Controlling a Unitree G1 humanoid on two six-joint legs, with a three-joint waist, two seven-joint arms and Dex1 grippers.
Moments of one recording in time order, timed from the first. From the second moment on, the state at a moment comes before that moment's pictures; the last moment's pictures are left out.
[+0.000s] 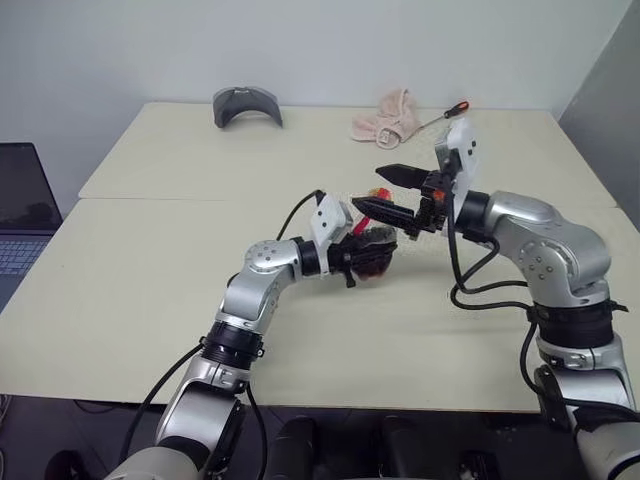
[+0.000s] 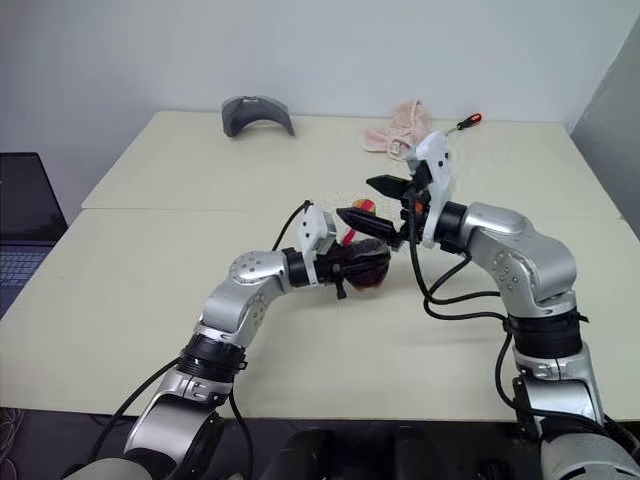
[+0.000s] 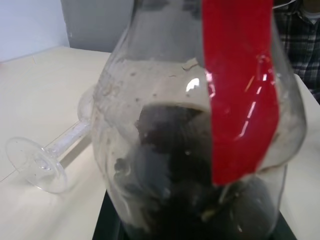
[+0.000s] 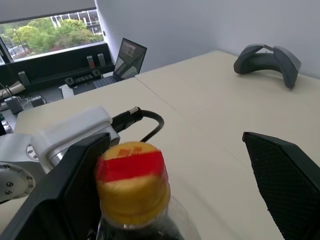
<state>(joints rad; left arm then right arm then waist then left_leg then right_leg) -0.64 0.22 -0.17 0.20 -0.27 0.24 -0.97 -0.72 -0.51 -0.01 -0.21 0.64 0.80 0.72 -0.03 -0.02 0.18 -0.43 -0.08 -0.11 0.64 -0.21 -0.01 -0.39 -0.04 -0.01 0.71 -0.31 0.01</state>
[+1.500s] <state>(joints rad) -0.64 0.21 -0.17 0.21 -0.27 0.23 -0.97 -0.83 -0.40 0.04 -0.05 0.61 0.76 0.74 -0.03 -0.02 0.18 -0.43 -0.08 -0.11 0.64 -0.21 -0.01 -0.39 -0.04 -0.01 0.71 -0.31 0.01</state>
